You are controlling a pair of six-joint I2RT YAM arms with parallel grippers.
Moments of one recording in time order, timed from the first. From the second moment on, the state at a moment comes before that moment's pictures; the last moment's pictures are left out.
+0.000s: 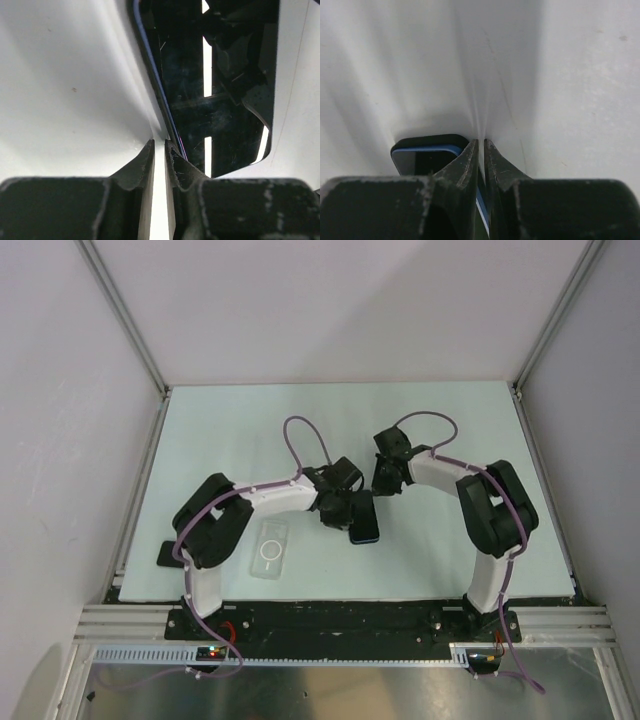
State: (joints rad) left arm -0.85 1.91 1.25 -0.51 0.01 -0.73; right arm 0.49 1.87 1.18 -0.40 0.02 0.67
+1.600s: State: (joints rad) left arm -0.58 2.02 1.39 -0.45 0.13 -0.66; right arm 0.48 1.36 0.79 -0.35 -0.02 0.77
